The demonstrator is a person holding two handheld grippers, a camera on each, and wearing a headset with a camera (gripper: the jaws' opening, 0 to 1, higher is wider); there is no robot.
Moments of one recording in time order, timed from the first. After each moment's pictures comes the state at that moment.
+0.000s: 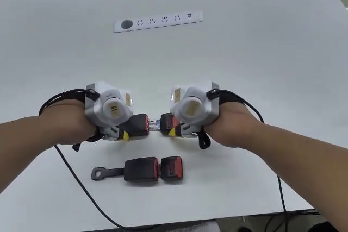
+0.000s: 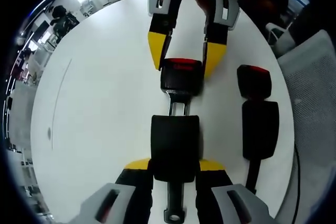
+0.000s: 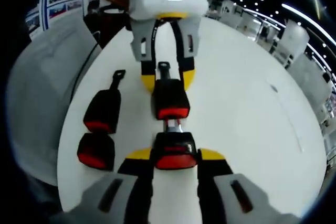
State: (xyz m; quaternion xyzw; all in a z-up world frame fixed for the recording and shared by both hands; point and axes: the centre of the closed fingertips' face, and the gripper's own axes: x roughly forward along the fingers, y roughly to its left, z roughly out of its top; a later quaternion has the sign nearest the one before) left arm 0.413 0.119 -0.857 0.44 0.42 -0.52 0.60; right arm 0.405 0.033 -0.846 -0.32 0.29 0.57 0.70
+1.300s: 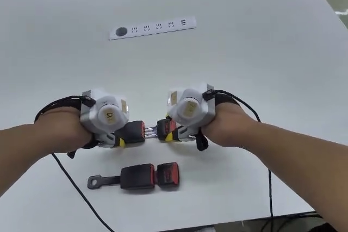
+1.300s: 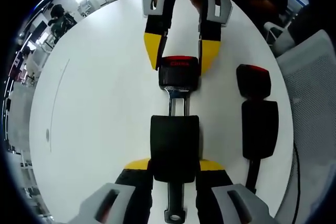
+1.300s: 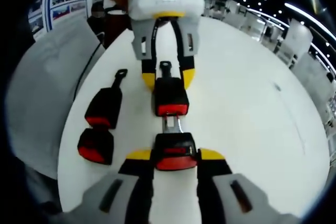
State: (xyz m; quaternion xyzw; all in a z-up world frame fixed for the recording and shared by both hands) left arm 0.412 0.120 -0.859 0.44 0.42 -0.53 0.59; right arm 0.409 0.017 -0.845 -0.31 0.30 0.59 0.69
